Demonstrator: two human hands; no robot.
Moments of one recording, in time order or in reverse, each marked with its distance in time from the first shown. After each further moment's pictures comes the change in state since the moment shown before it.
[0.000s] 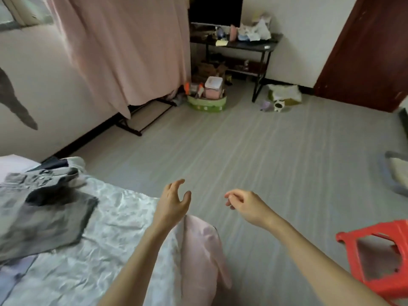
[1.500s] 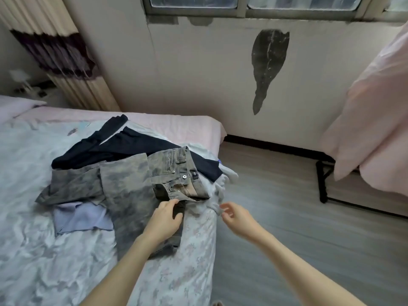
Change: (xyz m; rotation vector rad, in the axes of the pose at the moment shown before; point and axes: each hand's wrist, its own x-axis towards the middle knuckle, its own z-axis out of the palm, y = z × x) left_hand 0.305 -0.296 -0.222 -0.064 0.549 -1.109; right_hand 0.561 -0.345 0.333 -0.615 -1.053 -0.774
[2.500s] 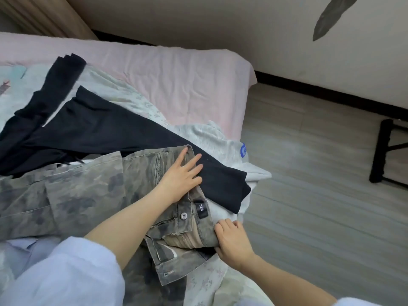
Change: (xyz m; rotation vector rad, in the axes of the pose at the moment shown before) left_hand 0.420 -0.036 0.004 1.182 -0.410 0.641; right_hand 0.314 0.089 0.094 -0.565 -0.302 -0.321
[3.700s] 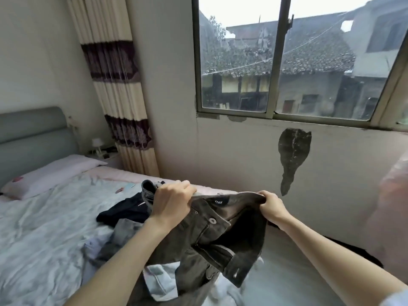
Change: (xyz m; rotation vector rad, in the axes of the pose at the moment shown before) left_hand -0.434 0.157 -0.199 -0.074 1.215 -0.800; right_hand -0.267 -0.144 -0.286 0.530 0.692 0.222
